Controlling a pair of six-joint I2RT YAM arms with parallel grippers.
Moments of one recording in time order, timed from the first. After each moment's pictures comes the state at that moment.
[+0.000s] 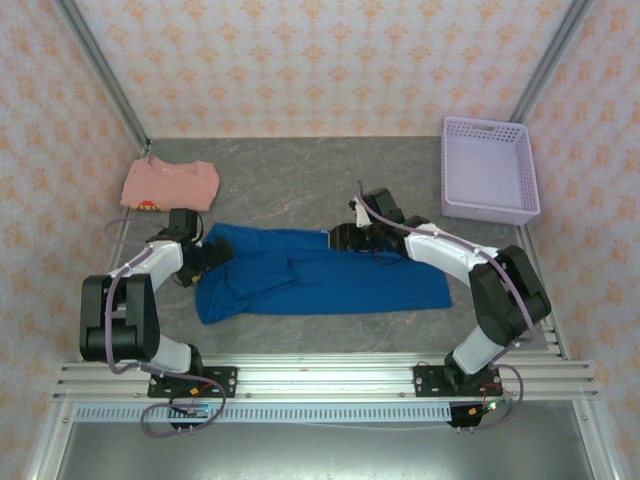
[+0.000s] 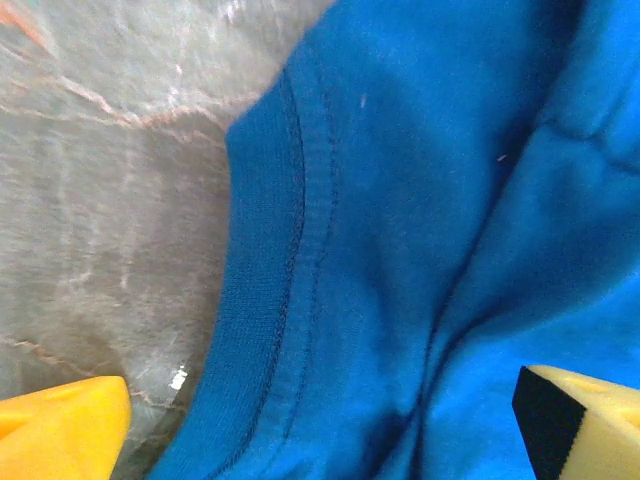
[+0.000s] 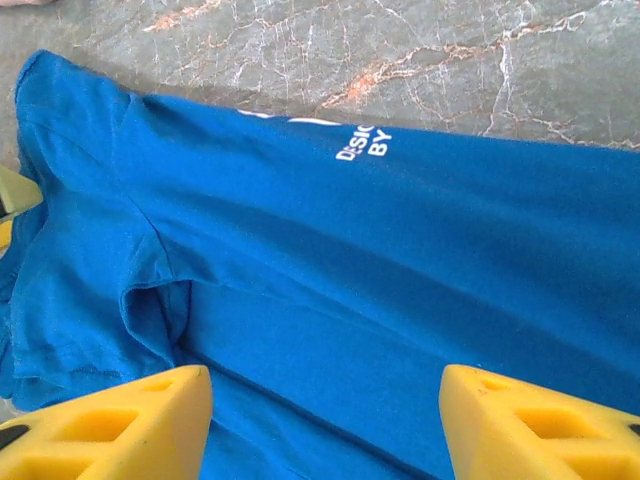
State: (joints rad) left arm 0.12 1.47 0.73 -0.49 0.11 -0.51; right arm 0.54 1.61 1.00 -0.28 -0.34 0.47
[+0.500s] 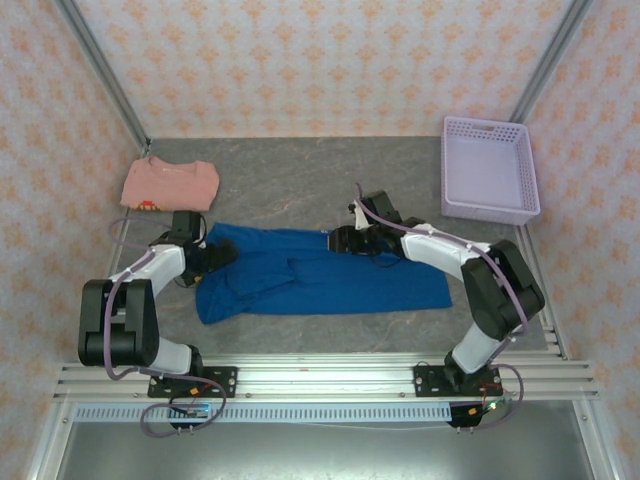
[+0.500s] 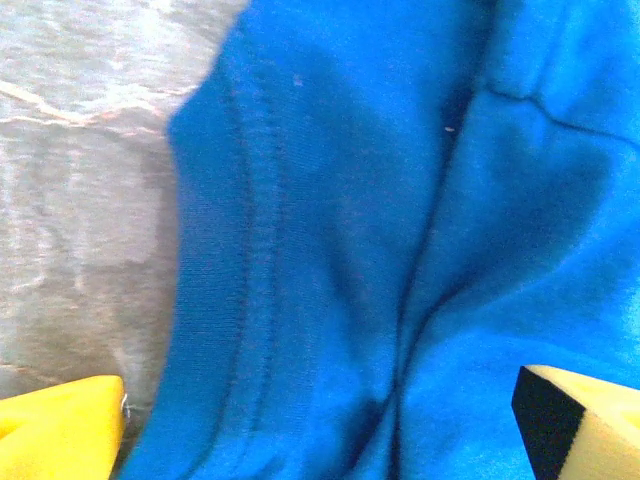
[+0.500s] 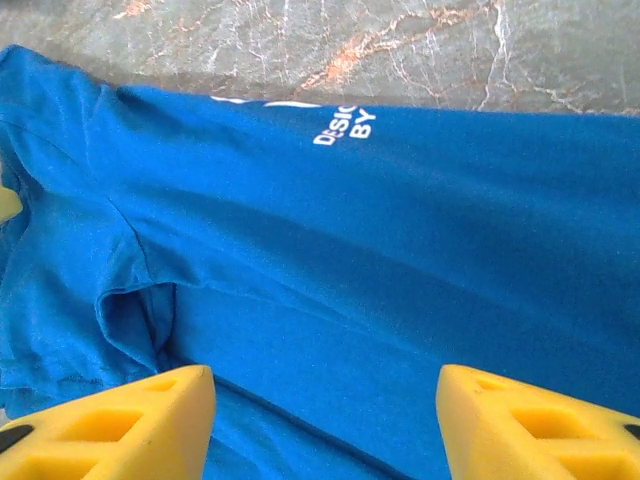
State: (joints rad) left arm 0.08 1.43 0.69 -0.45 0.13 -0.48; right arm 0.54 1.66 0.99 -0.25 -0.35 0.52
